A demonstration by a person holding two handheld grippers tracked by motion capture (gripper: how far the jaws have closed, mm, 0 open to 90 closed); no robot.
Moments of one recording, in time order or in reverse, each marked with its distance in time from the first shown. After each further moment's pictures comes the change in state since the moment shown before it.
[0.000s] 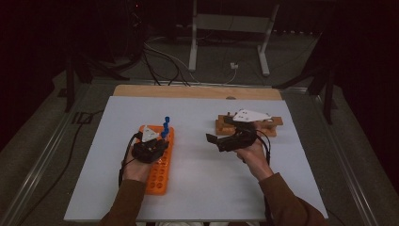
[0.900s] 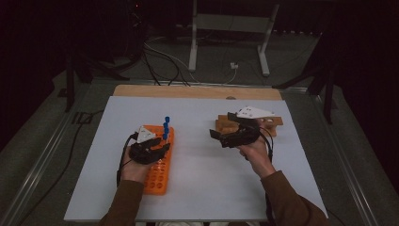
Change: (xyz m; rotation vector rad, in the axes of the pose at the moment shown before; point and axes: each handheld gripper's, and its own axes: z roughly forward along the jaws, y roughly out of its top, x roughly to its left) left arm 0.008 -0.003 -0.015 -0.109 -0.063 -0.067; right arm -0.011 0.005 -0.005 -0.009 -0.041 0.014
